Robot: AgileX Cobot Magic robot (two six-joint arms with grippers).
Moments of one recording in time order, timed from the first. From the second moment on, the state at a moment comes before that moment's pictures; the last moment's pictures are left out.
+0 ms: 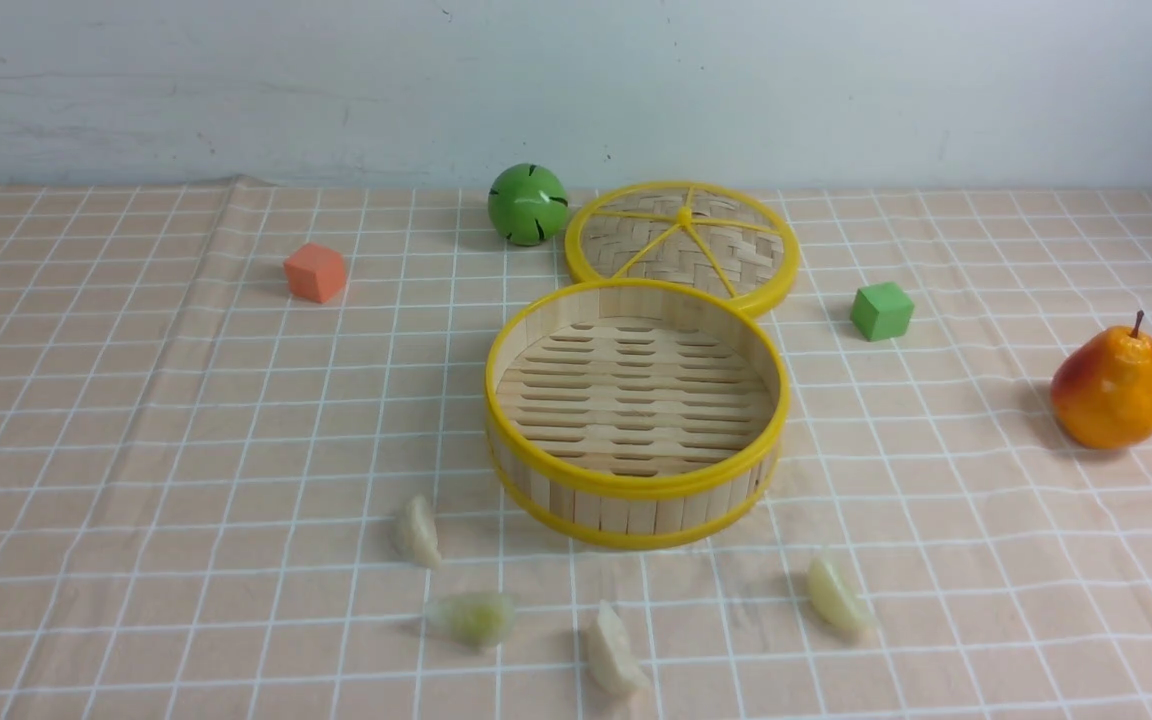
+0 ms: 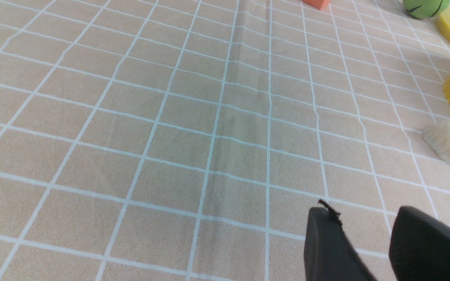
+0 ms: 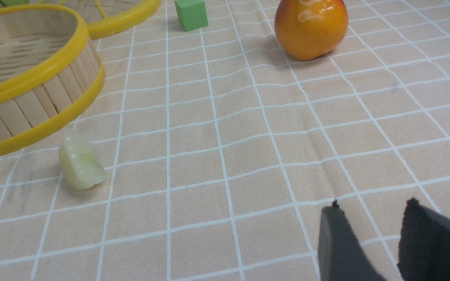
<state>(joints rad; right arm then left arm) -0.01 -0.01 0.01 -0.07 0.39 0.26 0.03 -0.01 0.03 0.03 0.38 -0.31</state>
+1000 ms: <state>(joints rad) -0.01 -0.01 0.01 -0.07 0.39 0.26 0.03 -0.01 0.03 -0.02 0.35 -0.33</state>
